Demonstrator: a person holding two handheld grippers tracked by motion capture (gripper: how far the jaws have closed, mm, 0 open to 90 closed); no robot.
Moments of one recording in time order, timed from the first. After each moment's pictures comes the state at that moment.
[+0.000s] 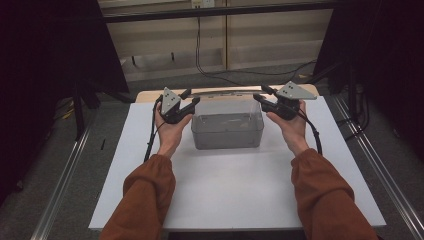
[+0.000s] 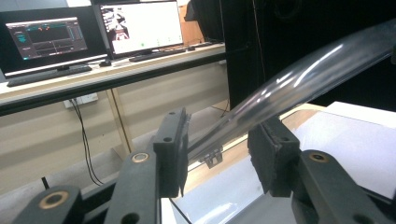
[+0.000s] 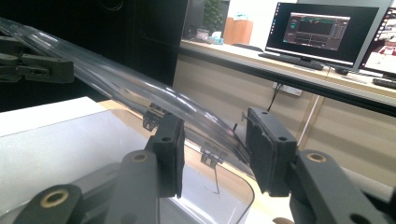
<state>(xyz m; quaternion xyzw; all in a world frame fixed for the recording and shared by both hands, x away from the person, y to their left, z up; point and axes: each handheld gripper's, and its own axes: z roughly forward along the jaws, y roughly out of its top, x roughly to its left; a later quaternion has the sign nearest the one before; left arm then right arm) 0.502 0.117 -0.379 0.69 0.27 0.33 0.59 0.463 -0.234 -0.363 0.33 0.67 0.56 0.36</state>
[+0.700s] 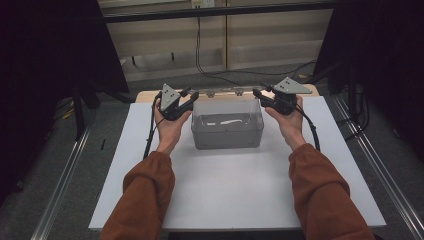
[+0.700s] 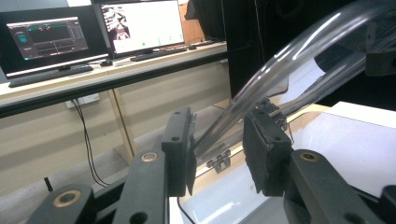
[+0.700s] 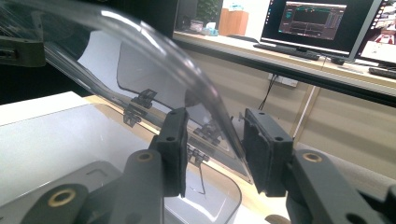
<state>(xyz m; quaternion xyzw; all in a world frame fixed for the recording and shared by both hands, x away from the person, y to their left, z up) 0.511 0.119 -0.374 0.69 0.27 0.32 0.59 0.487 -0.236 -0.371 0.34 0.68 0.54 0.36</state>
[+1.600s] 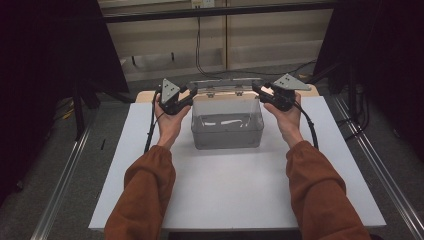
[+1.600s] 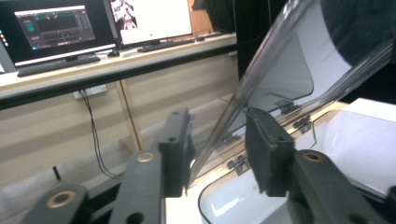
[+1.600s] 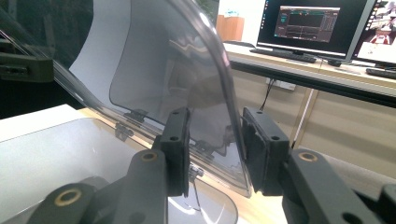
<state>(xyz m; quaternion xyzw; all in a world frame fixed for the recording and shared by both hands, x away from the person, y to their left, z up) 0.532 0.119 -0.374 0.70 0.29 0.33 0.57 0.499 -0.235 -0.369 0.35 0.66 0.56 0.36</state>
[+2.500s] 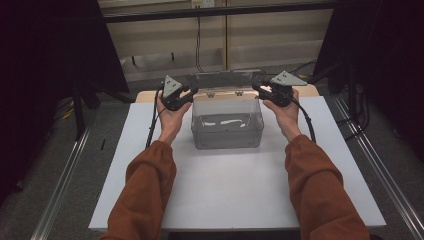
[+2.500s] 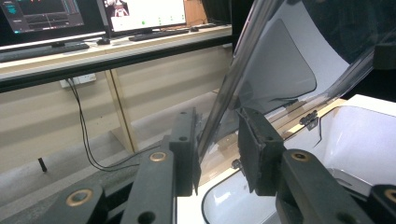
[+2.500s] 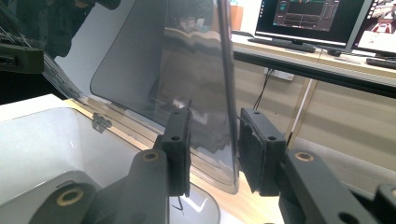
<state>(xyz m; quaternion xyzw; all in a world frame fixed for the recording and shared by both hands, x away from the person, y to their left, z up) 0.553 0.117 -0.379 0.71 0.29 0.30 0.57 0.524 -0.239 -0.380 0.36 0.67 0.54 0.35</state>
